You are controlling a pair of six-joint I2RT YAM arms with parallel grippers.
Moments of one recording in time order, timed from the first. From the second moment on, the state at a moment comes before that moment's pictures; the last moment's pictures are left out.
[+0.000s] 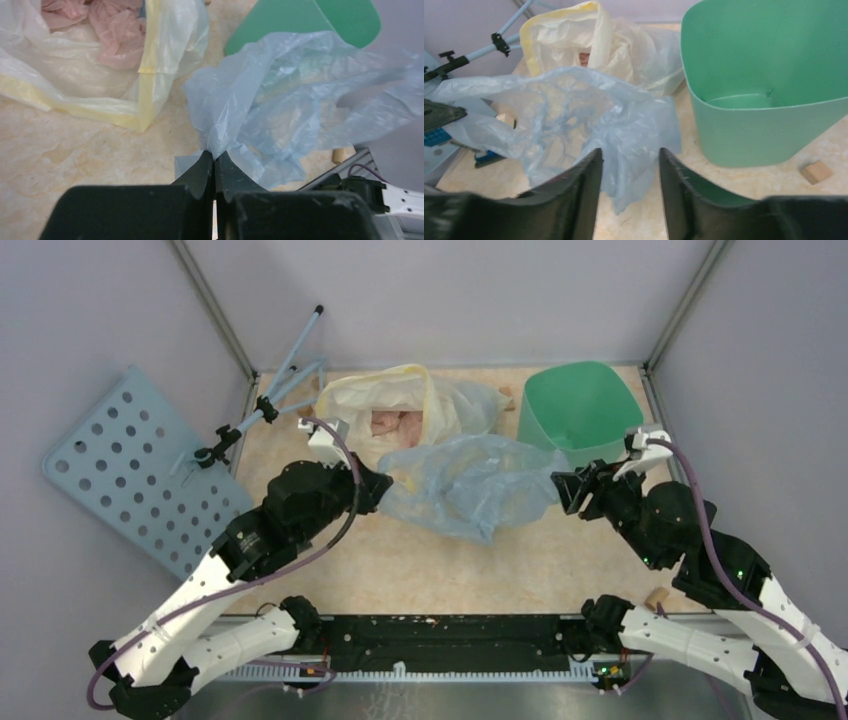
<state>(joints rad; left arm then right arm) -0.81 0.79 1.03 -0.55 -0.21 -0.59 0.96 0.61 1.12 -0.70 0.58 0.39</state>
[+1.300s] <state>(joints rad) -0.81 0.87 1.05 -0.48 0.00 -0.62 1.14 0.98 0.47 0.31 0.24 -0.28</state>
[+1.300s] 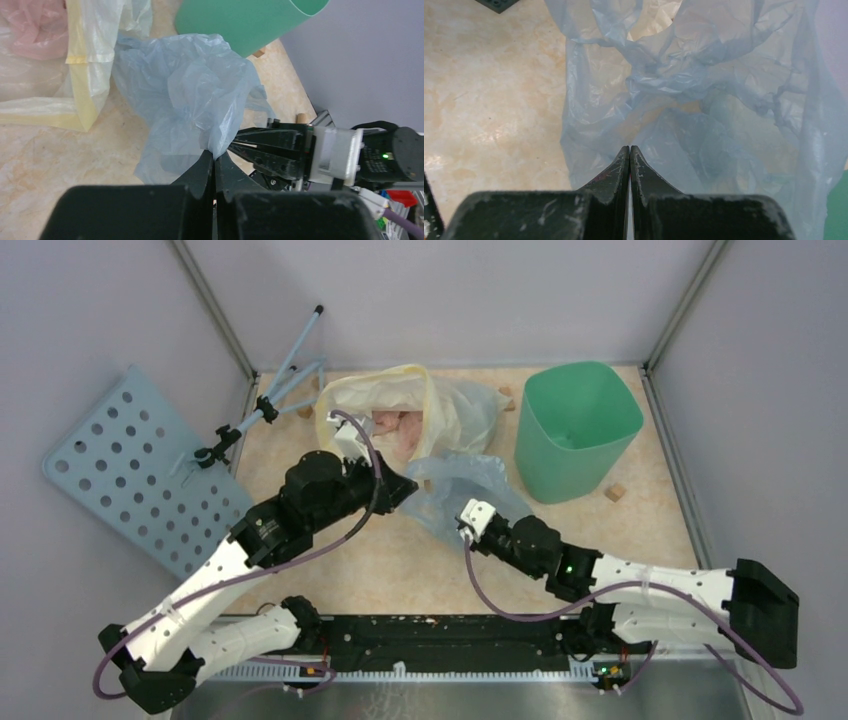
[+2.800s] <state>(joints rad) -0.81 0.76 1.28 -0.38 0.27 -0.67 1.13 1.13 0.50 0.41 0.47 -0.10</state>
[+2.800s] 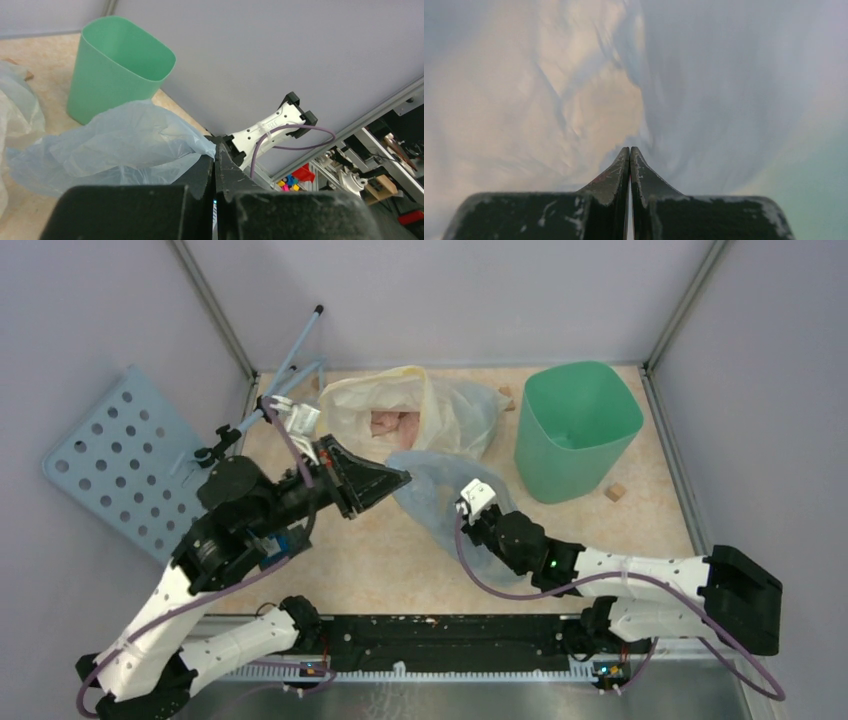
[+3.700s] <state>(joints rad) -0.81 0.89 1.07 0.02 0.62 -0.95 1.11 1.35 0.46 0.83 0.52 -0.24</state>
